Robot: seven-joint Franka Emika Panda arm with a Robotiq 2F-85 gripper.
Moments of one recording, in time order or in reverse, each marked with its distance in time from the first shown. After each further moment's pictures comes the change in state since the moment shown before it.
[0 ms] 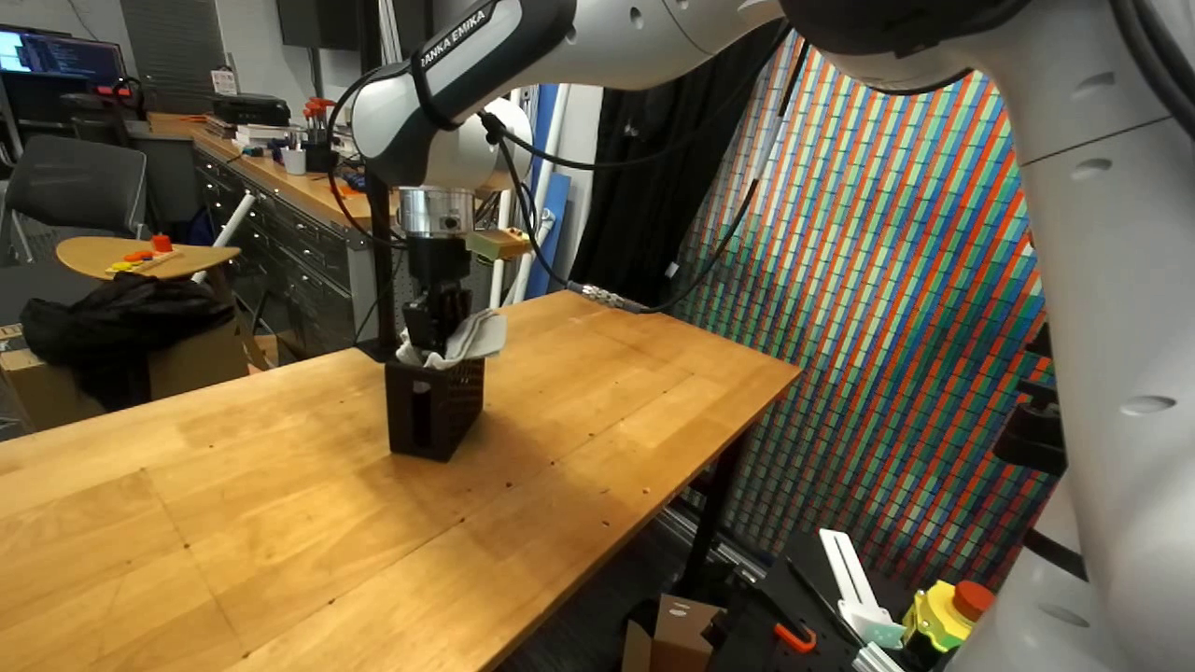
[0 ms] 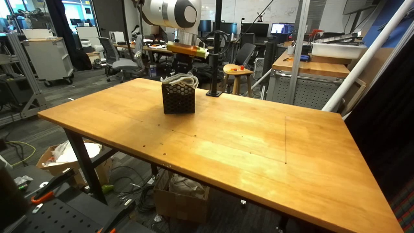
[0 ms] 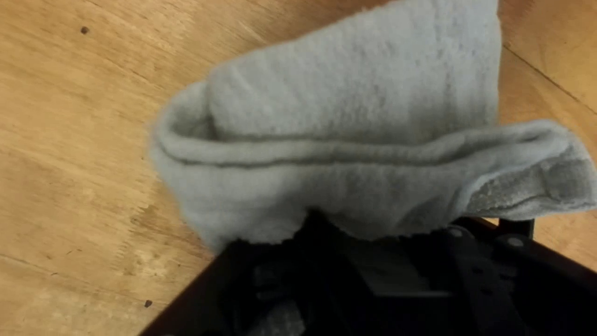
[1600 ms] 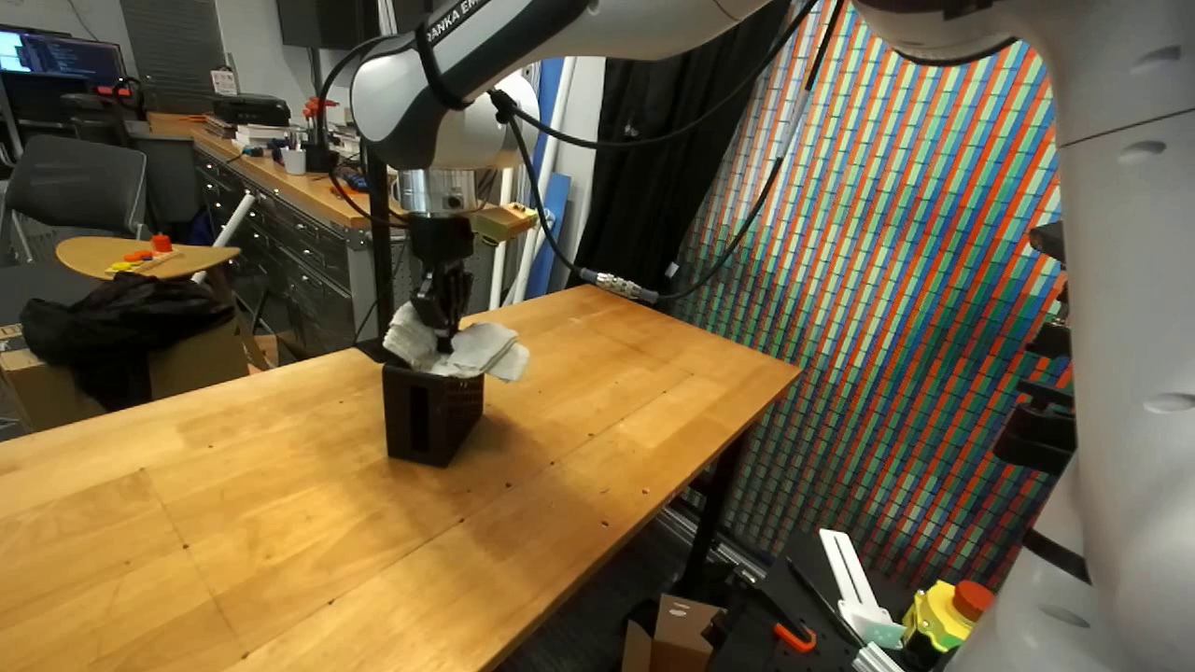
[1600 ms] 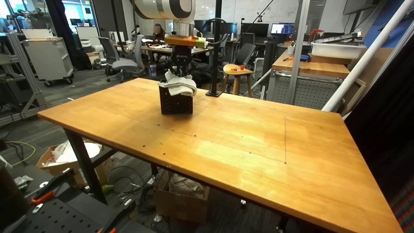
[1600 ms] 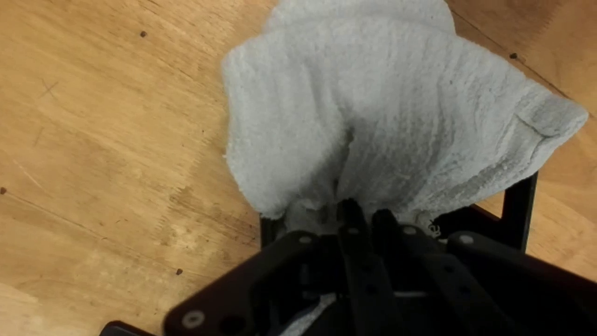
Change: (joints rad) arm 0.014 -0.078 -0.003 -0.056 -0.075 0.036 0.006
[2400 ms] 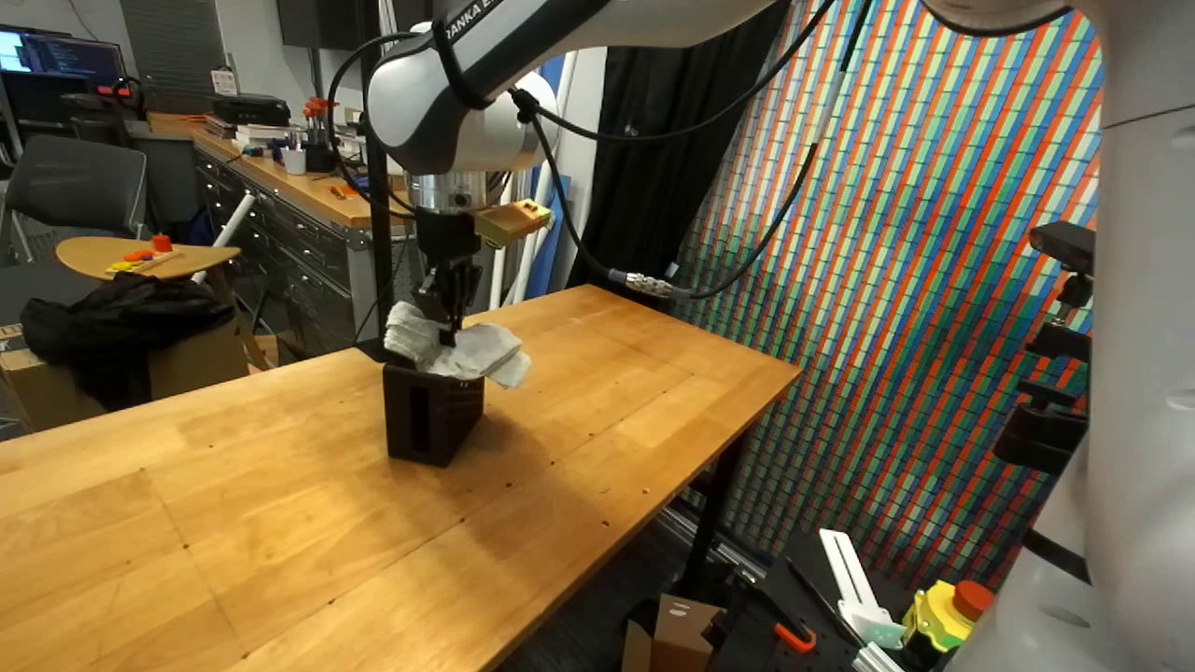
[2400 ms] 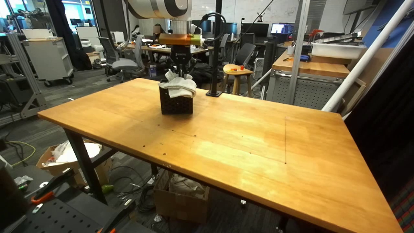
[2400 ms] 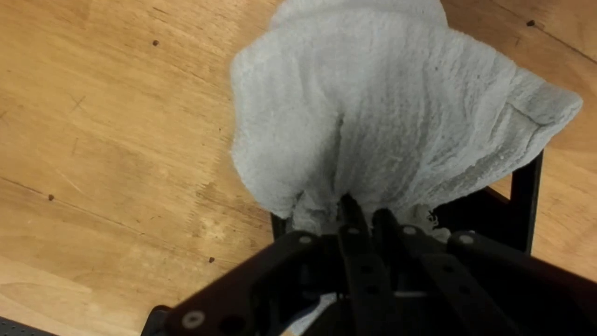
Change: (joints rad) arm 0.001 -0.082 -0.006 -0.120 -0.014 0.135 0.103
